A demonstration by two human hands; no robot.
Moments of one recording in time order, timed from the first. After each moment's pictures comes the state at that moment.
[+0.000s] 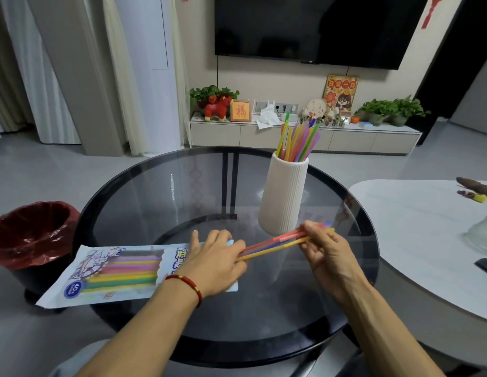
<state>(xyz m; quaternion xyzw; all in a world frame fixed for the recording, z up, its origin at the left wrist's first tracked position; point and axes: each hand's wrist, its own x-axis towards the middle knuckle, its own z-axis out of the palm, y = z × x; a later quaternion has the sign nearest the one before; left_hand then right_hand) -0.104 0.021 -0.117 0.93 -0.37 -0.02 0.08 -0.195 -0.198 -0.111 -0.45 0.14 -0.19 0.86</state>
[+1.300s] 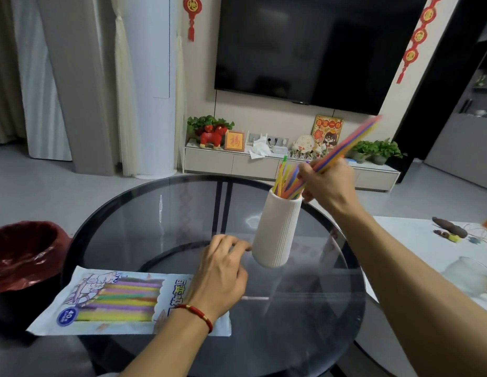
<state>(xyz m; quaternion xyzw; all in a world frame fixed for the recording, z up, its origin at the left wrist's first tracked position) -0.109 0.004 -0.094 0.84 -0.38 0.20 0.34 -0.119 -0.214 0.064 -0.85 0.17 -0.36 0.34</state>
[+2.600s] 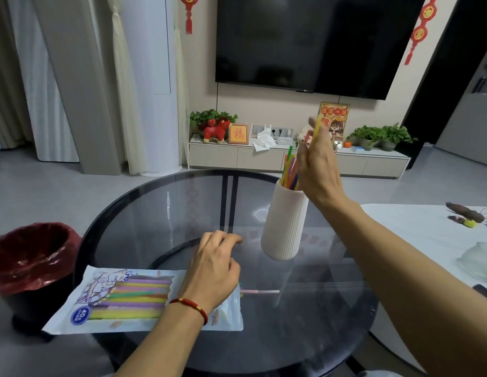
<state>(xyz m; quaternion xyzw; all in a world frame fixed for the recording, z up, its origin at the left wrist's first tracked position) -0.092 0.022 -0.105 0.87 -0.31 0.16 0.34 -0.090 -0.202 0.047 -0.86 0.04 -0.45 0.24</state>
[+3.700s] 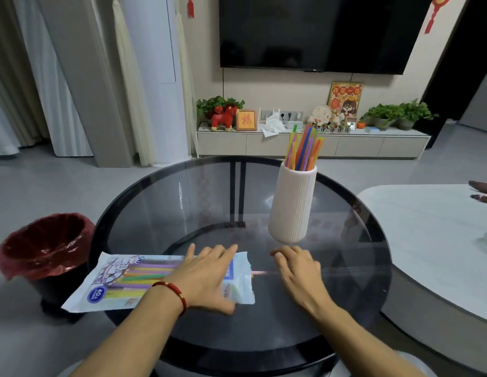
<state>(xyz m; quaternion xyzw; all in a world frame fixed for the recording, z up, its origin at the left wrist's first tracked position) -0.091 0.063 -0.112 0.91 -0.40 -0.10 0.01 -0.176 -0.154 -0.148 -0.95 0.13 -0.16 0.26</state>
